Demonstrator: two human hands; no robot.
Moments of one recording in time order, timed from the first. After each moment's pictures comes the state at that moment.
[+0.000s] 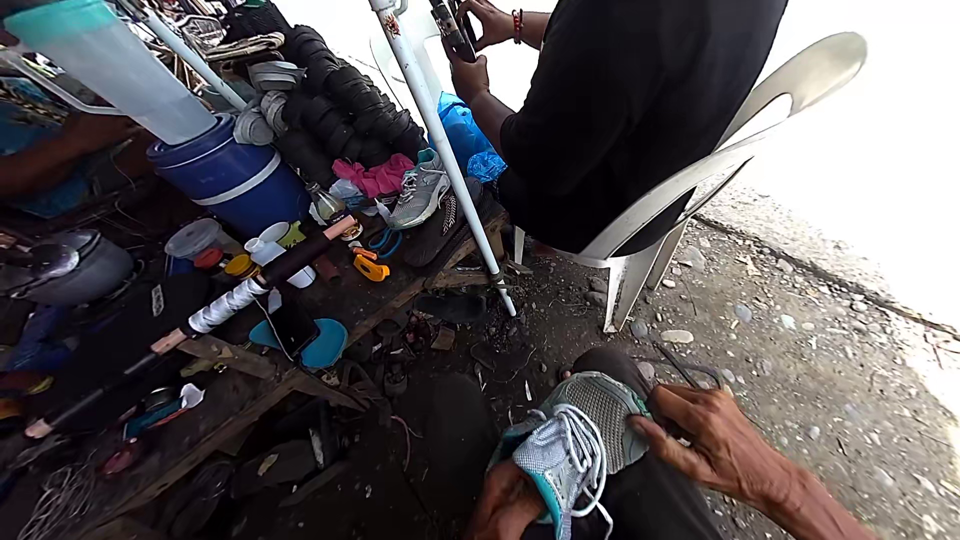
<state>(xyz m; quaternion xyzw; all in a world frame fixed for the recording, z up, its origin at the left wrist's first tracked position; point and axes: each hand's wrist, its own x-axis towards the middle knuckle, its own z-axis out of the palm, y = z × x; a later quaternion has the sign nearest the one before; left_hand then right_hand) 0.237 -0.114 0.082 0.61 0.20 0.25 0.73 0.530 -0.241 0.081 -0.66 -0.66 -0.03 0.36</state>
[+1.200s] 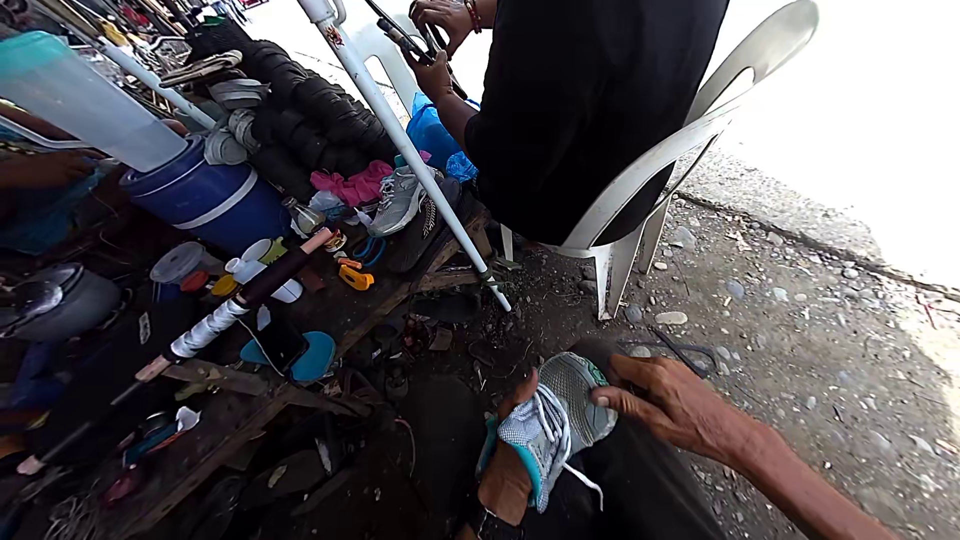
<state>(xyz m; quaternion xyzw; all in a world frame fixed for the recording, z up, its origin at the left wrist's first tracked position) 0.328 -0.098 0.086 0.26 0.20 0.22 0.92 0.535 -0.223 0.100 -0.68 -0.63 0.16 0.35</state>
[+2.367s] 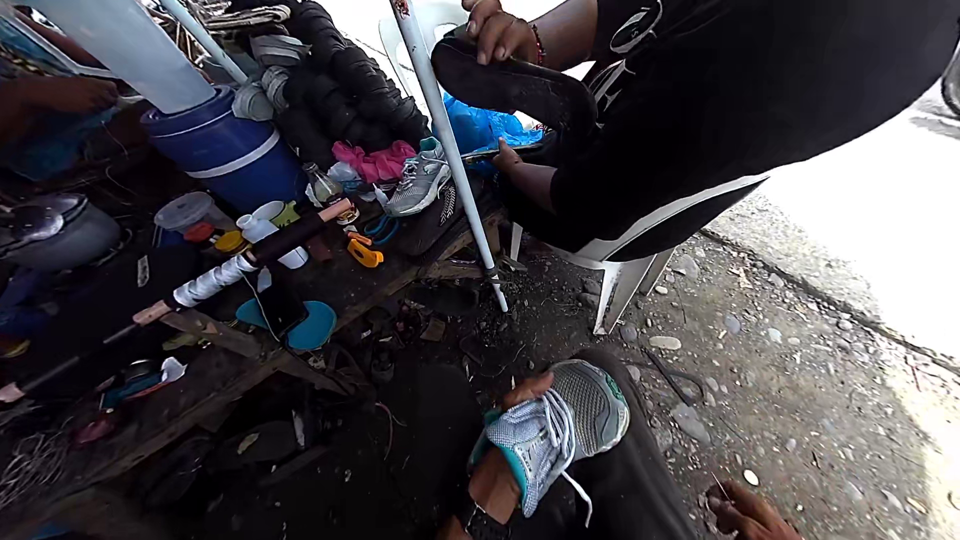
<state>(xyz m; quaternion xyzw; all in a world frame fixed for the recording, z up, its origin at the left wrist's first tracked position) 0.331 -0.096 0.069 0.30 0.19 0.27 0.90 0.556 -0.396 -0.048 -0.79 -0.12 0.53 0.27</state>
